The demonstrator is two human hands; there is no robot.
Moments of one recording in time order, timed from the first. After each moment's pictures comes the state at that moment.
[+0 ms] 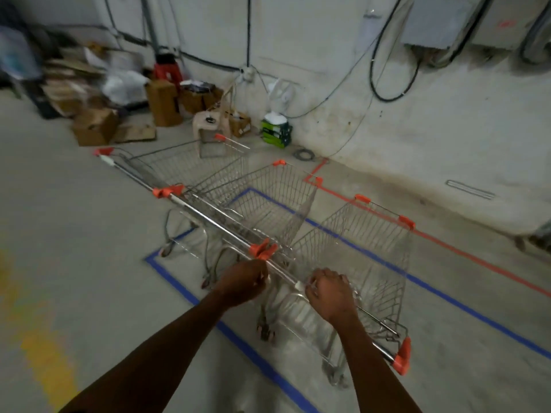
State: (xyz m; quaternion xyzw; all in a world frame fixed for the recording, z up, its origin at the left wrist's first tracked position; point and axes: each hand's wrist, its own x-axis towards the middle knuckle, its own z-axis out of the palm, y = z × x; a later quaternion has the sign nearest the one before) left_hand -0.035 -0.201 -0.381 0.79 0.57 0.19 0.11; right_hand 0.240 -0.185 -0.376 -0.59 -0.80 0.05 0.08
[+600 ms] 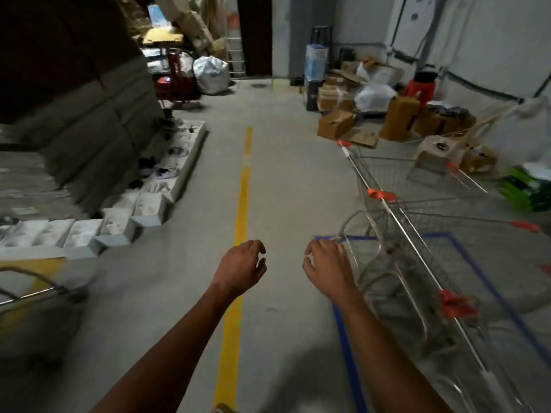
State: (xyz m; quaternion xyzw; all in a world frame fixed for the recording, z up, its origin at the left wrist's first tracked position) left_hand -0.239 -0.536 -0.332 0.41 0.88 0.20 -0.09; right_hand -0.117 -0.312 -0.337 -0.13 -0.96 0.08 0.22
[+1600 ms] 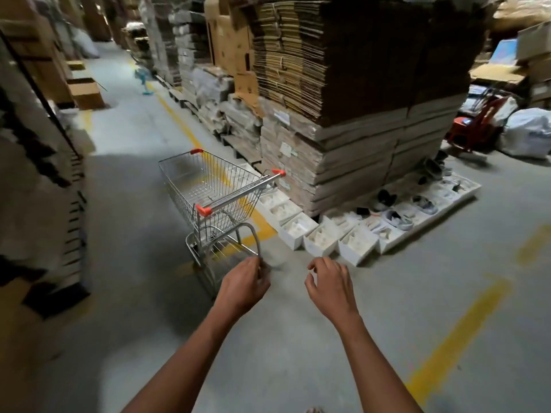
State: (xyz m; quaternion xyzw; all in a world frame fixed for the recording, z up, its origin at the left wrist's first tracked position) left_hand -0.534 -1.015 -0.344 -0.13 0.96 0.20 -0.17; right_hand -0.657 -0.805 -0.353 0.34 -0.91 0.20 0.15
